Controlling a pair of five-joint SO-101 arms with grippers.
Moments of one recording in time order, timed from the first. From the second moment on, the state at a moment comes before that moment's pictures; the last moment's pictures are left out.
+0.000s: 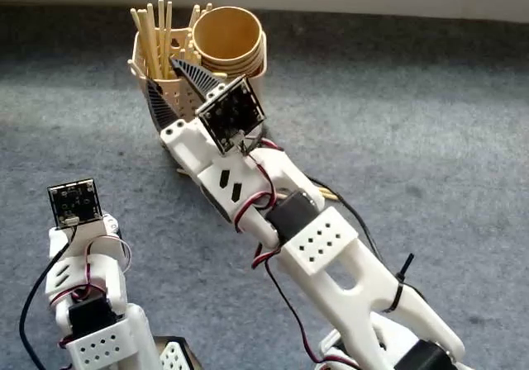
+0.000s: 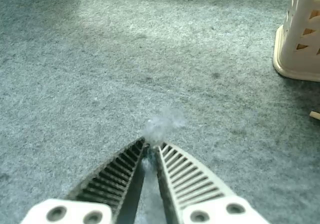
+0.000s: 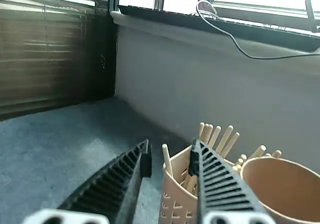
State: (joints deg) left arm -29.3 -104.3 96.0 50.4 -5.1; right arm -47.1 -30.0 31.9 3.9 8.4
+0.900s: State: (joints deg) left arm -29.3 -104.3 96.0 50.4 -5.1; right arm -44.8 -13.4 31.9 47.4 32.4
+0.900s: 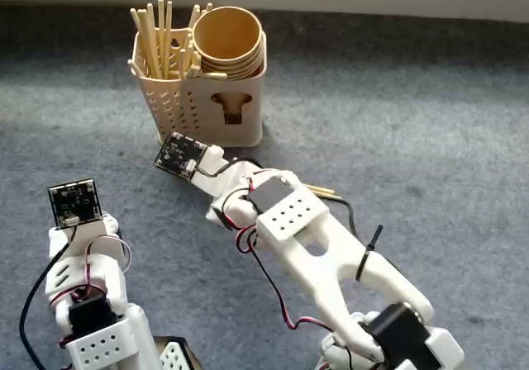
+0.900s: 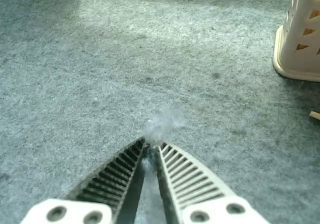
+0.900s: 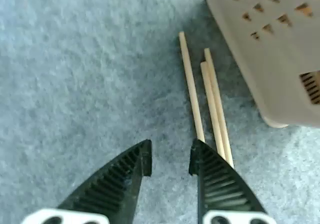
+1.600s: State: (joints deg) left arm -29.3 -104.3 96.0 50.4 -5.1; right arm -39.6 13.2 14.4 47.4 37.6
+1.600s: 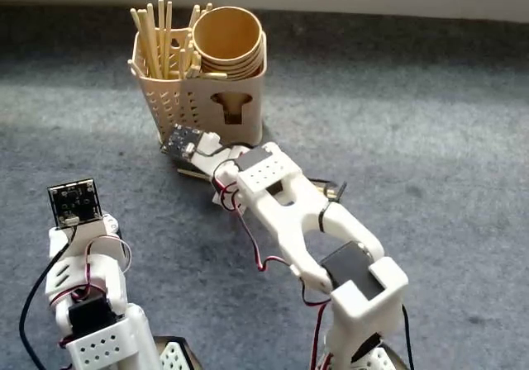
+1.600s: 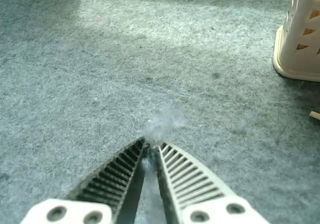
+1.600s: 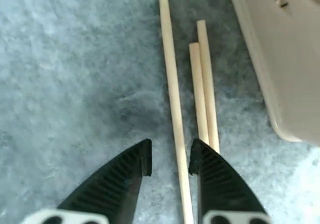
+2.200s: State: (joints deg) left arm -29.3 -104.3 96.0 50.4 -5.1; right arm -38.2 17.7 10.9 47.4 37.6
